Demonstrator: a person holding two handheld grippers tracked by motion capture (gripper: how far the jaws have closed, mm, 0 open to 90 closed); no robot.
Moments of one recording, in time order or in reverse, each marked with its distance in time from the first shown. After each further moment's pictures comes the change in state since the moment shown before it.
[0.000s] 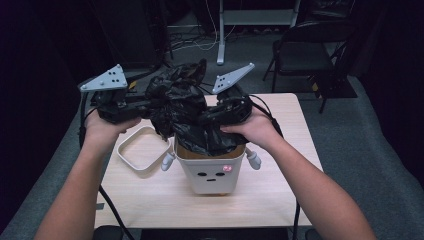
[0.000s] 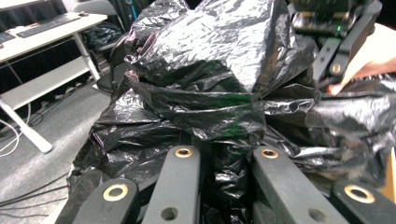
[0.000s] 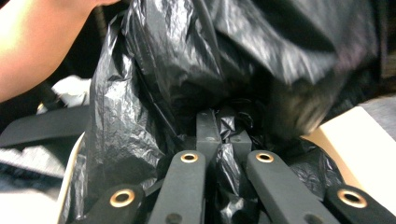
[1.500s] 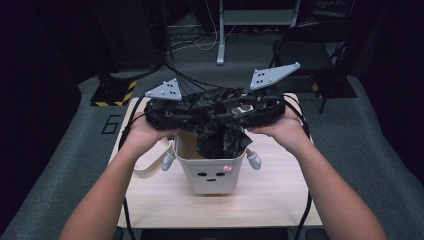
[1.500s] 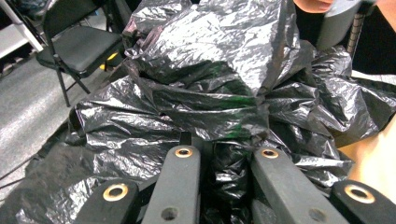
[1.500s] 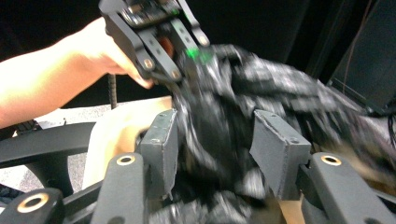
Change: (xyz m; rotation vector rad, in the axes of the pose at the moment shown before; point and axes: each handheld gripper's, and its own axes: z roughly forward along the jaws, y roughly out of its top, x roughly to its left) left arm -0.029 -0.002 0.085 0.175 -0.153 0.045; right arm 0.007 -0.022 -0.064 -0.146 -0.097 0.004
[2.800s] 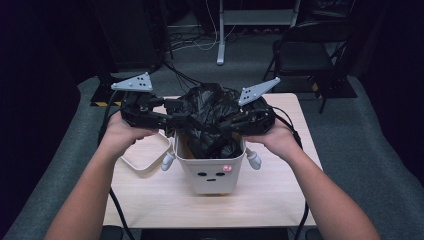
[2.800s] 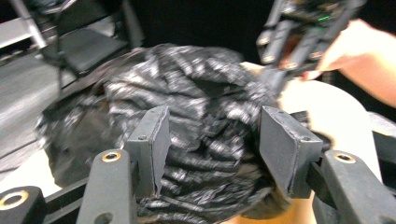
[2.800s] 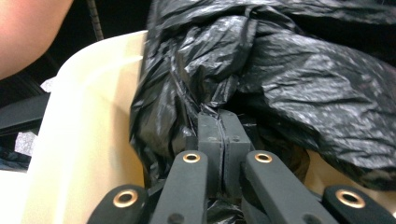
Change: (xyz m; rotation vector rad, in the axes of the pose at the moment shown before) left arm 0.016 -0.016 -0.049 -0.105 -0.024 -0.132; right arm -0.008 -0.035 0.030 0.162 0.039 0.058
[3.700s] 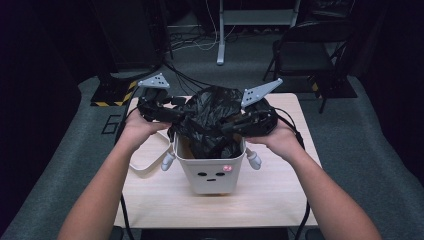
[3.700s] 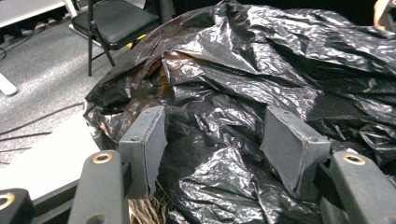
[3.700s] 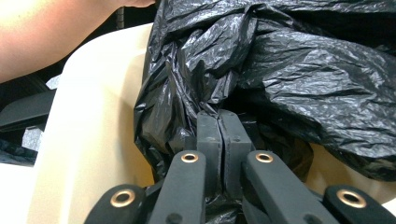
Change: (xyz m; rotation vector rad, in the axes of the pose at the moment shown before) left arm 0.038 -0.018 0.050 0.093 0.140 -0.075; right arm 0.000 -0.005 -0.003 0.005 0.017 0.000
